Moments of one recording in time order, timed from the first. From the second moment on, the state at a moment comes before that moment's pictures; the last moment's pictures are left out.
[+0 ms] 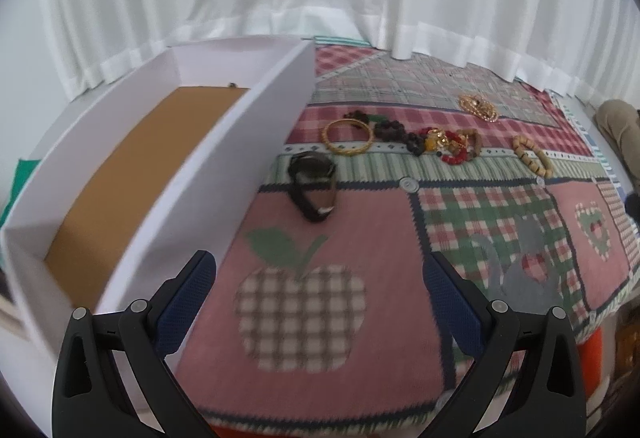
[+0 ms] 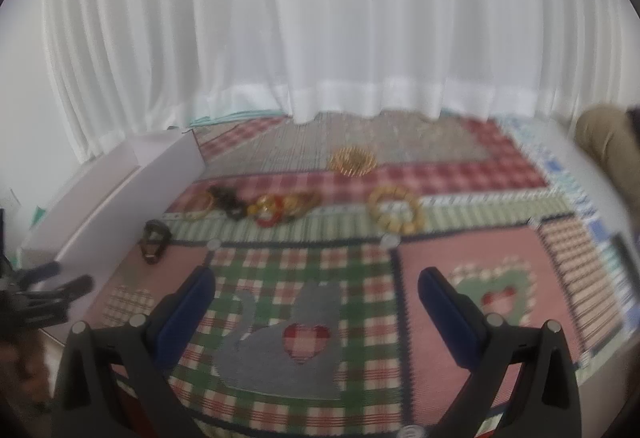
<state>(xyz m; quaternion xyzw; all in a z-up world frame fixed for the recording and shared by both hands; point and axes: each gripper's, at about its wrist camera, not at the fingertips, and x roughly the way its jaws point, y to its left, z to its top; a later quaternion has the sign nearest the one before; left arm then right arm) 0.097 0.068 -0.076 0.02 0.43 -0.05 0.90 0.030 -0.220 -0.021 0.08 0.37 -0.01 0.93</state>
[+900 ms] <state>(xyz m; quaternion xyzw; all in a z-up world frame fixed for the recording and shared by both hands) 0.215 0.054 -0.159 0.03 0.53 -0.04 0.85 0.250 -0.300 -0.146 0.08 0.61 0.01 0.79</state>
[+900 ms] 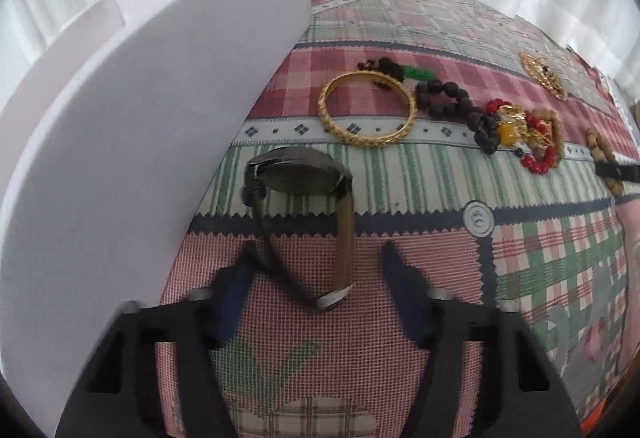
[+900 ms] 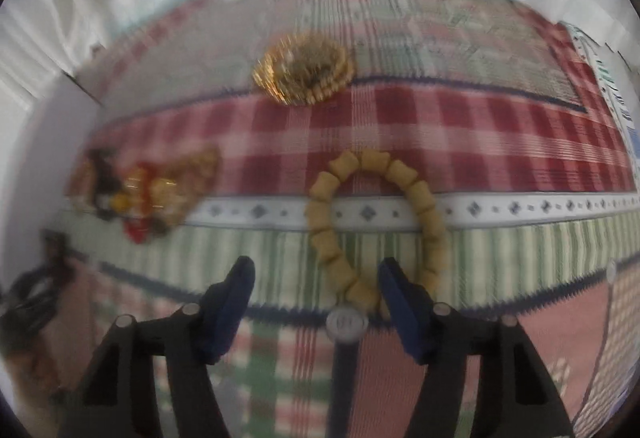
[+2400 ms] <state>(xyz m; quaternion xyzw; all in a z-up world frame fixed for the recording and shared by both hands) 0.159 0.262 0.041 -0.11 0.43 0.04 0.90 0.239 0.057 0.084 0.12 0.44 0.37 0.81</state>
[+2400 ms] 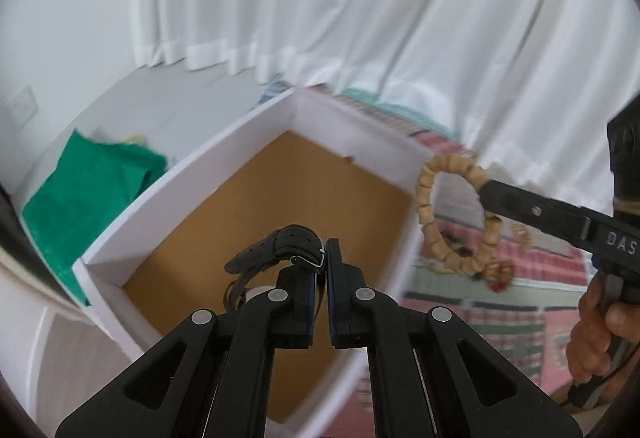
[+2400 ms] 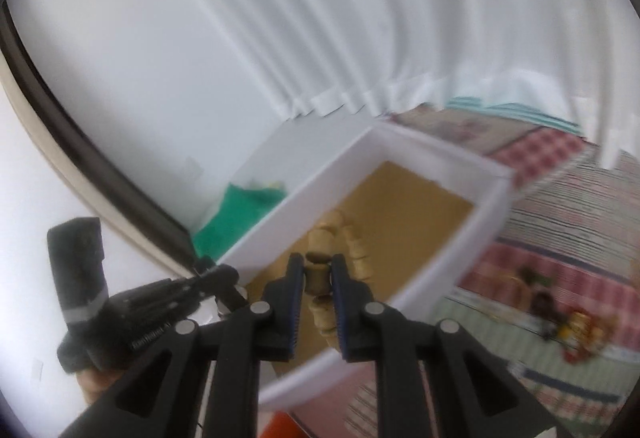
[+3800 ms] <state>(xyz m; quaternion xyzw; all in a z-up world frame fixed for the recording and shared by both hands) 0.033 0.103 -0.021 -0.07 0.36 -0.05 0.93 0.059 -0.109 0.028 0.01 0.33 0.06 0.94</state>
